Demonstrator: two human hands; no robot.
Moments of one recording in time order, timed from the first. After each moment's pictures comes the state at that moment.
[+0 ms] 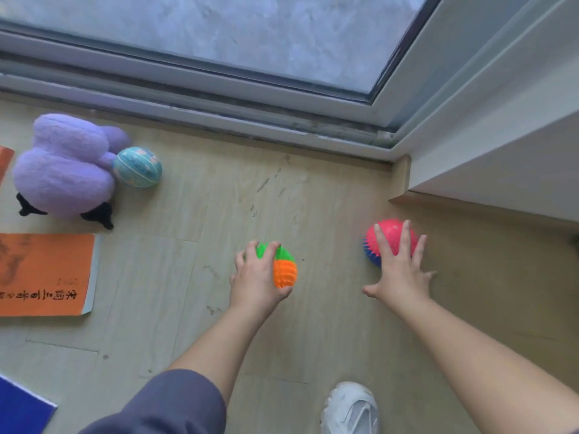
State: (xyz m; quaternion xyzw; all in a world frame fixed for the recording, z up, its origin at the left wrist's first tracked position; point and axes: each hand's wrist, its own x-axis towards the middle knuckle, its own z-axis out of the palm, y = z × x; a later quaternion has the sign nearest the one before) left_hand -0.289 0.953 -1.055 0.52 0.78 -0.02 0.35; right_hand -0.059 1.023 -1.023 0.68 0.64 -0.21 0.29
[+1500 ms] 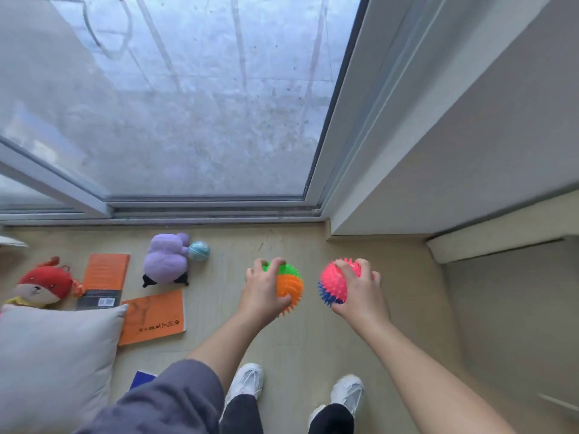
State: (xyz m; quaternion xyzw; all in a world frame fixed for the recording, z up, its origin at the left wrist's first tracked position) left_hand -0.300 0.935 -0.576 0.61 0.70 0.03 0.38; right_hand -0.098 0.930 -0.545 0.72 0.64 -0.26 0.07
